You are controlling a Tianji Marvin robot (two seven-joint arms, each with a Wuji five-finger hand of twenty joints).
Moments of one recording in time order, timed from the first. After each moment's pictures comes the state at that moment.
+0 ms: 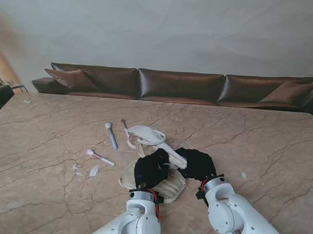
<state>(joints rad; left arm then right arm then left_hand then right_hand) 1.45 -1.43 -0.69 -1.31 0.49 0.27 0.86 -1.62 -1.12 1.11 -1.57 -0.85 0.01 -0.24 0.67 -0.63 1.10 -0.25 0.64 -0.20 1.24 0.85 1.10 -0.12 0.81 0.95 1.02 0.15 1.10 1.01 0.47 0.26 1.48 0.86 0.57 -0.62 1.06 -0.27 0.57 -0.05 0.68 0.20 0.82 0.02 0.48 0.28 0.95 0.12 0.48 0.51 0.62 0.18 1.18 0.59</state>
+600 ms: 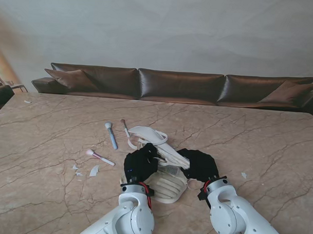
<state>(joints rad) 1.45 -1.41 -0.76 -1.32 0.50 0.34 0.85 -1.64 -1.12 1.14 -1.56 -0.84 -0.01 -0.27 0.67 -0.64 1.07 -0.25 0.65 -0.20 1.24 0.86 1.10 -0.14 0.84 0.97 1.02 0.15 1.11 1.01 0.47 0.26 1.48 0.87 0.60 -0.60 1.05 -0.25 0.59 -0.07 0.65 0.27 0.83 0.02 0.48 0.28 0.95 0.12 0.48 0.51 0.62 0.18 1.19 0.59</state>
